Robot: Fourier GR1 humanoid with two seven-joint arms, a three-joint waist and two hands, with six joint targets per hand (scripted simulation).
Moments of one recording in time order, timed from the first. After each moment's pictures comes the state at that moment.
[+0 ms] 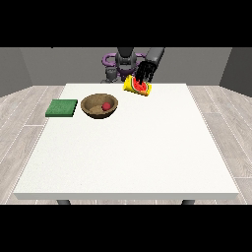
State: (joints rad) left arm -0.91 0.12 -0.30 -0.49 -0.98 0.75 0.11; right arm -0.25 -0.30 -0.28 -1.63 -0.34 0.15 0.15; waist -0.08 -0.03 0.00
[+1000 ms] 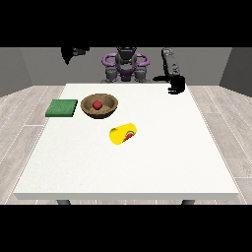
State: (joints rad) left arm -0.67 0.11 0.23 -0.90 0.10 0.15 -0.60; right arm -0.26 -0.25 -0.27 -1.85 -0.32 0.05 0.17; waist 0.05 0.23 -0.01
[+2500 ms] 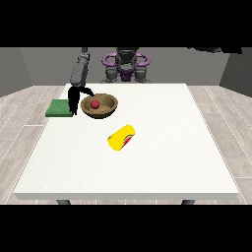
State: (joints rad) left arm -1.03 0.70 0.36 -0.97 0.32 -0.23 -0.14; right arm -0.45 -0.18 -0.31 -1.04 -0.28 0.13 -0.24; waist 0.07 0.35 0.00
